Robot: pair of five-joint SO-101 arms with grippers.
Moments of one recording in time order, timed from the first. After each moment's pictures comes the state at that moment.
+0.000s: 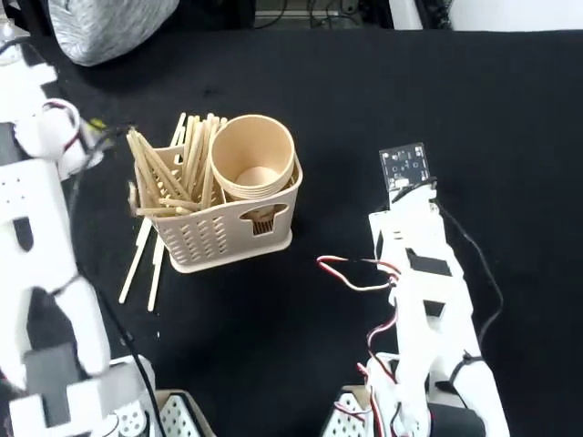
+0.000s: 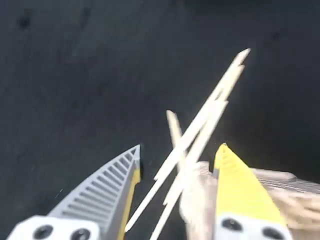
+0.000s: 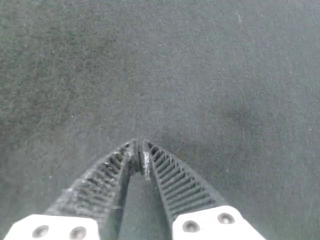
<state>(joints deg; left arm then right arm) -20.7 -12.7 -9.6 86.7 7.0 9.1 -32.7 72.2 13.5 21.0</state>
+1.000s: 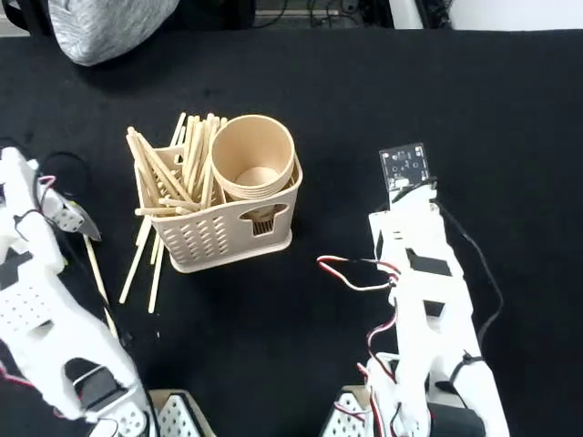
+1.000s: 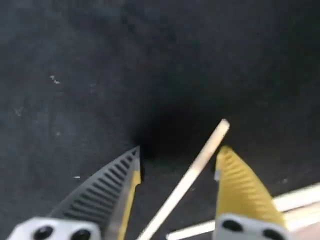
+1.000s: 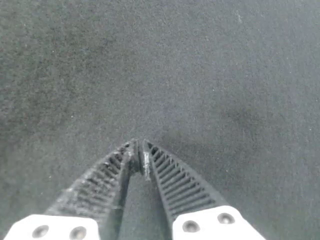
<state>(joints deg) -38.4 34.8 -8.7 83.2 10.1 9.1 -32.7 72.2 13.5 21.0</state>
